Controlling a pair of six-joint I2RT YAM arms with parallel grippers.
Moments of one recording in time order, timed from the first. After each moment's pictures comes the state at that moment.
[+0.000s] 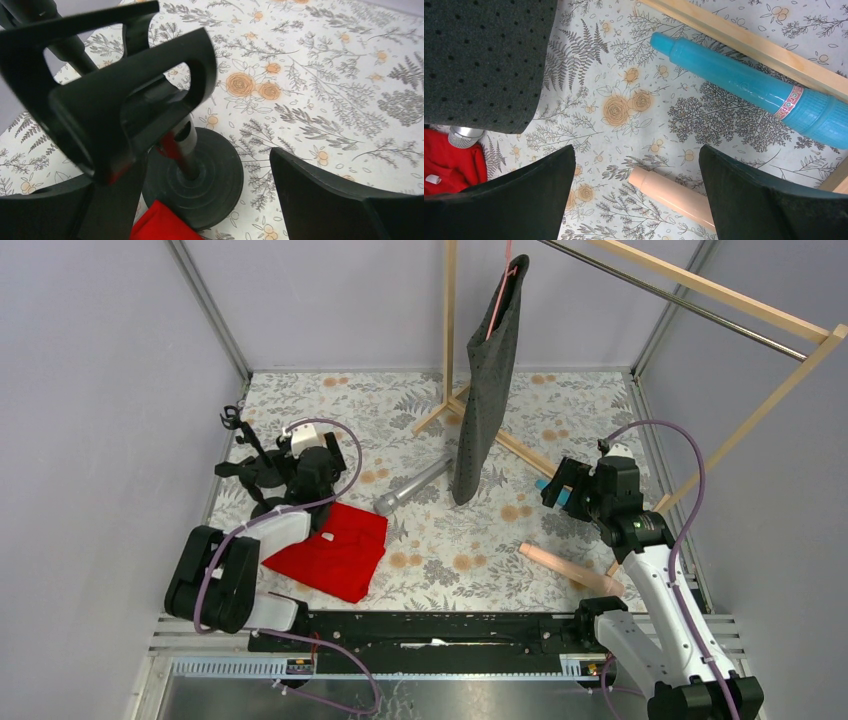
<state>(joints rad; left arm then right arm) -0.28 1.36 0.54 0.48 -0.64 -0.25 0.13 0.81 0.73 -0.62 -0.02 0.46</state>
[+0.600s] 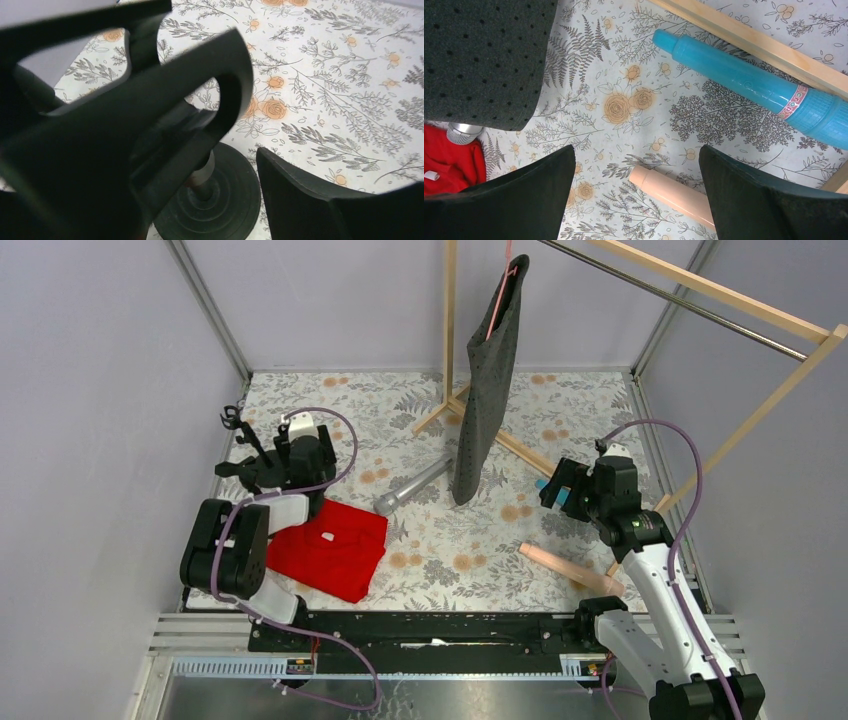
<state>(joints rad) -0.15 1.53 0.60 0.63 -0.46 -0.14 0.14 0.82 0.73 -0.62 -0.02 0.45</state>
